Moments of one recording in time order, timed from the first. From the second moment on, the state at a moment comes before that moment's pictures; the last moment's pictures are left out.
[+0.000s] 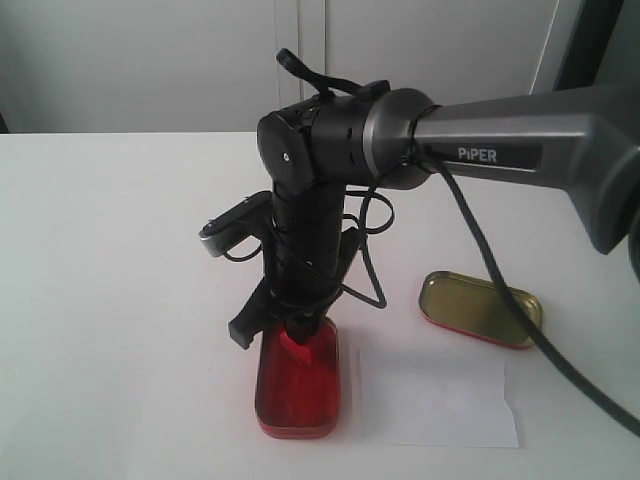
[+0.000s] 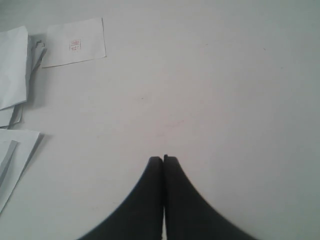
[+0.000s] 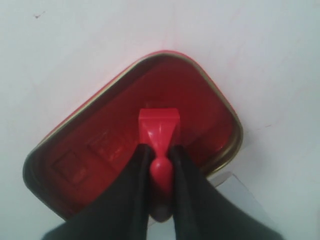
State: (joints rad) left arm 0.06 0.00 0.02 -0.10 0.47 0.16; right arm 0.75 2.08 -1.59 0.05 1.08 -0.13
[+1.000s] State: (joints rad) left arm 0.06 0.00 0.02 -0.10 0.47 0.16; right arm 0.61 1.81 -1.34 0.00 1.03 -0.13
